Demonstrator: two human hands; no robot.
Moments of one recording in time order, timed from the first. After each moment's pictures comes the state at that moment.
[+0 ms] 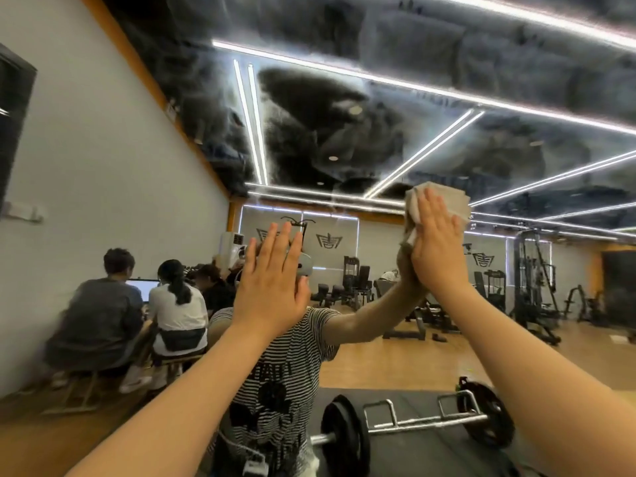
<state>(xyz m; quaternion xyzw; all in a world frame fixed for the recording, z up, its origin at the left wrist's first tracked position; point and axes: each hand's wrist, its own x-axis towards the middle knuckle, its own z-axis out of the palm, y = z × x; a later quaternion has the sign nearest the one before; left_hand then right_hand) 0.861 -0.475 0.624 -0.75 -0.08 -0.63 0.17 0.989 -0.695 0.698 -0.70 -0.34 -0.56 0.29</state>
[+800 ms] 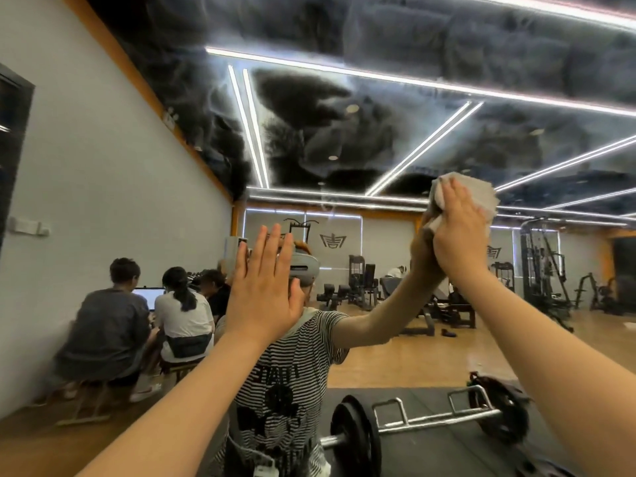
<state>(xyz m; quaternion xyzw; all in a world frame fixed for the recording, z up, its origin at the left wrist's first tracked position) 0.867 -0.476 0.621 -0.75 -0.08 -0.63 0.18 0.997 -0.725 0.710 -0.68 -0.29 -0.56 0.38</state>
